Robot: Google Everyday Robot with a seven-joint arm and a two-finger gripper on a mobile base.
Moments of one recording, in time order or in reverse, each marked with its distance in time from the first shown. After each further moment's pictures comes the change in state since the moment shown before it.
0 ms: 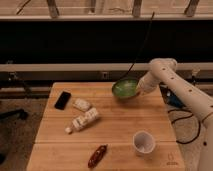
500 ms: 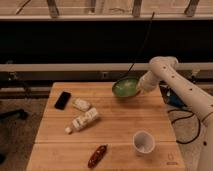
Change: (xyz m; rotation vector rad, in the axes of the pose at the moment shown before) arm 0.001 -0.004 -0.008 0.004 0.000 -0.001
